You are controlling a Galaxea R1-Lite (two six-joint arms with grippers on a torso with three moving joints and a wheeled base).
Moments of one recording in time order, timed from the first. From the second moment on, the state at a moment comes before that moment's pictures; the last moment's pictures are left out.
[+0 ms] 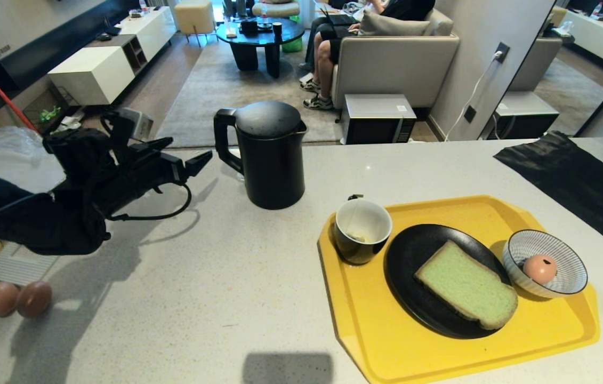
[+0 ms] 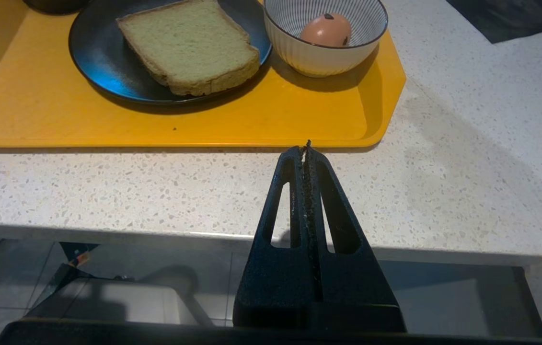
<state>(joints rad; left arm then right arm) -0.03 2.05 -1.20 -1.01 -0.40 0.13 0.01 0.00 0.00 0.01 0.01 -0.05</state>
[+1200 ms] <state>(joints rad) -0.11 2.13 -1.25 -1.03 -0.33 0.18 0.01 0.00 0.00 0.01 0.01 -0.05</state>
